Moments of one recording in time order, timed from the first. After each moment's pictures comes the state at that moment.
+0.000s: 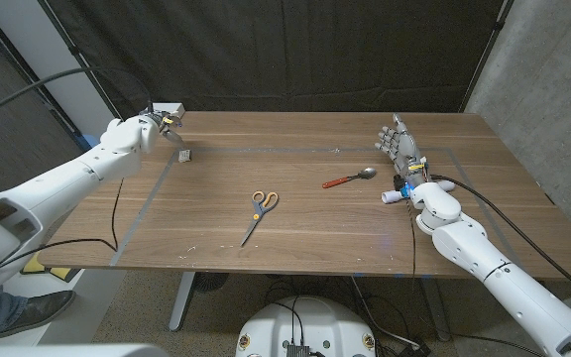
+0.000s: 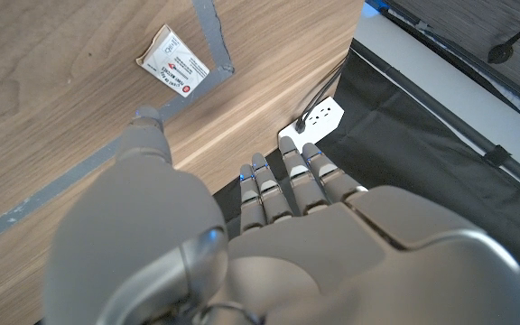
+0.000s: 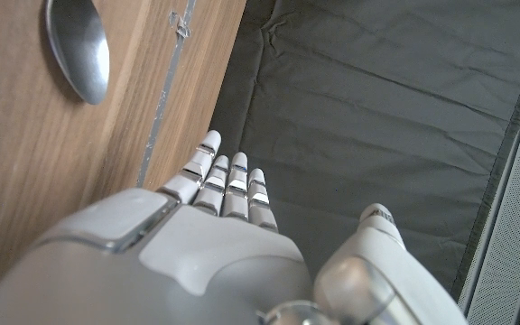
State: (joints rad) left arm 0.32 0.90 0.82 -1.30 0.75 0.36 -0.27; left_hand 0.86 -0.03 0.12 -0.12 0.30 0.25 -0.07 0.24 0.19 0.35 -0.15 0.24 0.21 0.37 -0.04 0.23 0.19 0.20 -0.03 0.23 0.18; right arm -1.01 -0.58 -0.33 -1.63 0.59 0.16 -0.23; right_hand 0.16 -0.04 0.23 -0.07 0.20 0.15 0.10 0.20 0.19 0.22 0.12 0.22 0.18 0.14 0.07 0.19 0.18 0.16 -0.03 0.47 0.17
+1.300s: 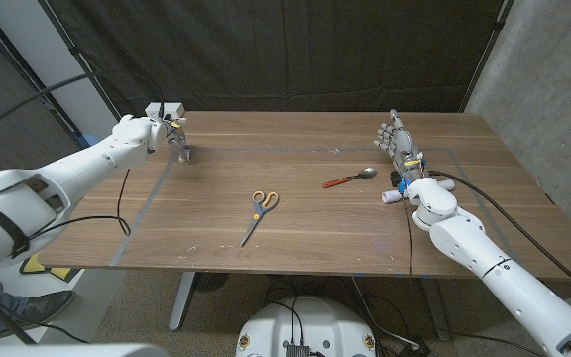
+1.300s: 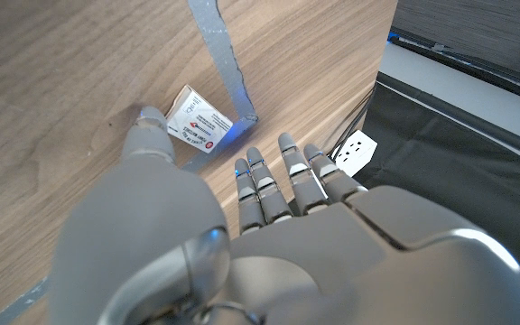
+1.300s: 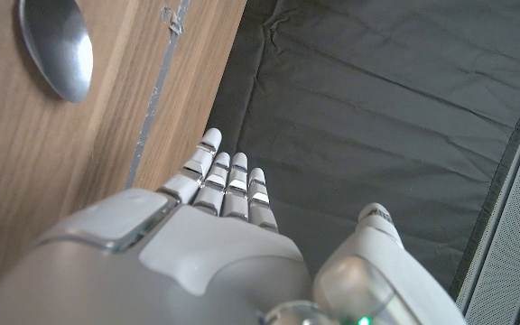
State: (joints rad) left arm 0.16 0.79 0.99 -1.02 0.77 0.22 -0.35; left_hand 0.88 -0.05 0.11 -0.12 0.30 0.35 -0.11 0.25 0.19 0.43 -0.18 0.25 0.21 0.41 -0.05 0.22 0.19 0.18 -0.01 0.22 0.19; right arm -1.00 -0.58 -0.34 -1.69 0.57 0.08 -0.29; right_hand 0.16 -0.03 0.23 -0.07 0.20 0.16 0.10 0.20 0.19 0.23 0.11 0.22 0.18 0.16 0.07 0.20 0.18 0.18 -0.03 0.46 0.17
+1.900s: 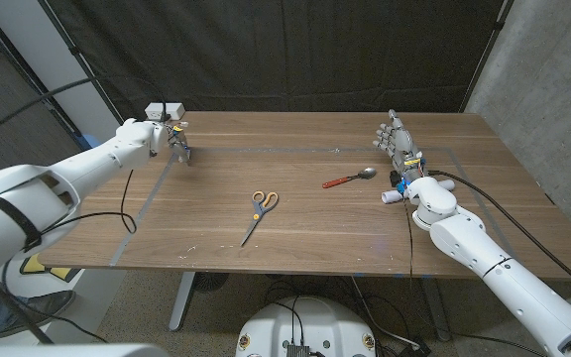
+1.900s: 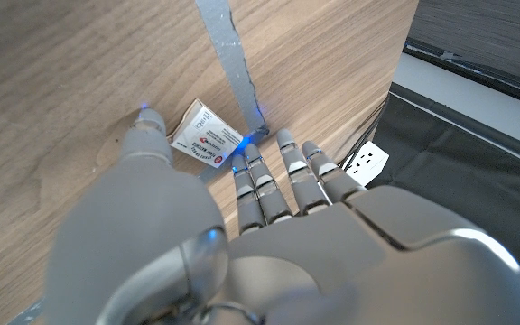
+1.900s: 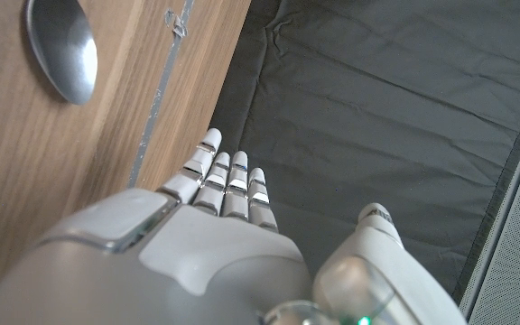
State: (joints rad) left arm 0.13 0.74 1.03 -0.91 0.74 0.18 -0.32; left_hand 0.88 -0.05 0.10 -0.11 0.30 0.39 -0.12 0.26 0.19 0.48 -0.18 0.25 0.21 0.46 -0.05 0.23 0.19 0.23 -0.04 0.23 0.19; right arm -1.00 -0.59 -0.34 -1.71 0.57 0.06 -0.30; right_hand 0.16 -0.03 0.23 -0.07 0.20 0.16 0.10 0.20 0.19 0.23 0.12 0.22 0.18 0.16 0.07 0.20 0.18 0.19 -0.03 0.45 0.17
